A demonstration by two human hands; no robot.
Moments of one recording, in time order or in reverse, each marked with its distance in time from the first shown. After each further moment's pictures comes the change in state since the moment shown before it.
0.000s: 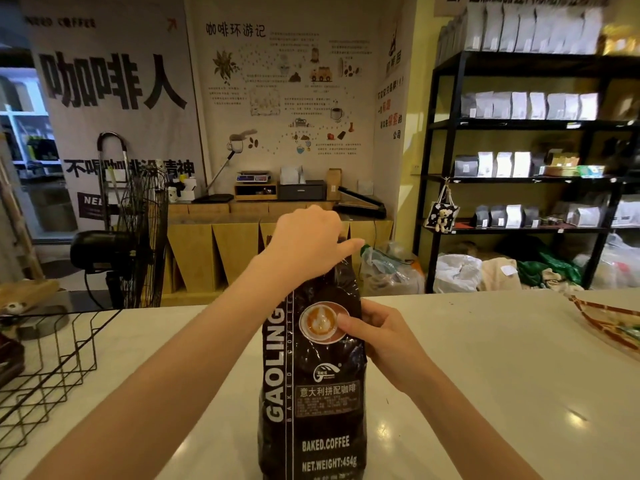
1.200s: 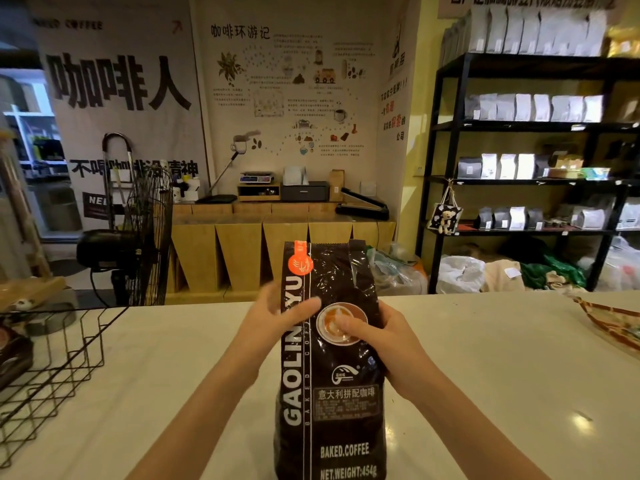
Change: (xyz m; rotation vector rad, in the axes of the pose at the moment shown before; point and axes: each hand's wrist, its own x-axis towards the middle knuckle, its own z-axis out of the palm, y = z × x) left_hand -0.099 -0.023 0.052 -1.330 -0.032 -0.624; right_hand -0.007 -0.002 0.012 0.005 0.120 0.076
